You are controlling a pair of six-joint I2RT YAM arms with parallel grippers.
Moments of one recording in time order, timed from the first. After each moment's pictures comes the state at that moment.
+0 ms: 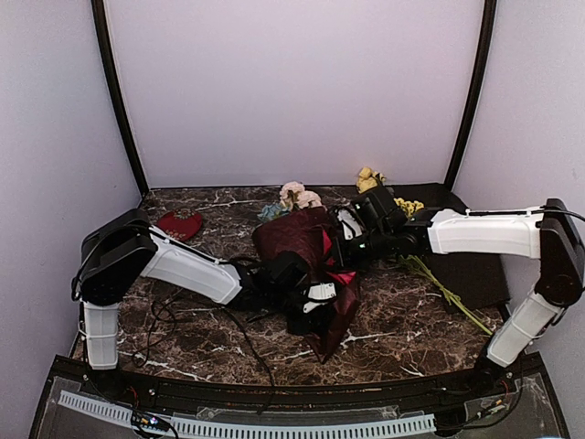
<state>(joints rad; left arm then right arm) -1.06 2.04 1.17 0.03 0.25 0.34 0.80 1.59 1.08 -0.29 -0.26 0.53</state>
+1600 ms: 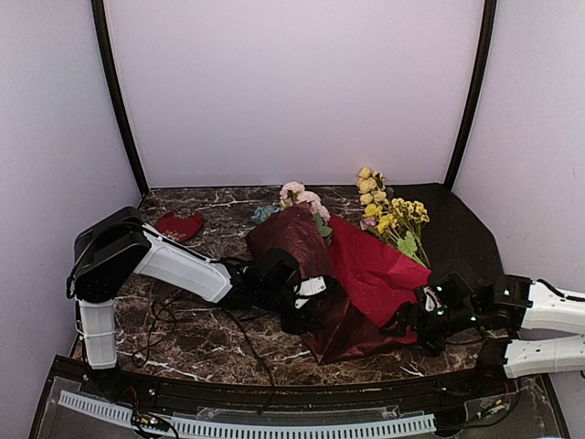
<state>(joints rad) -1.01 2.00 1.08 0.13 0.30 0.20 0.94 0.78 0.46 -0.63 -0.19 1.29</state>
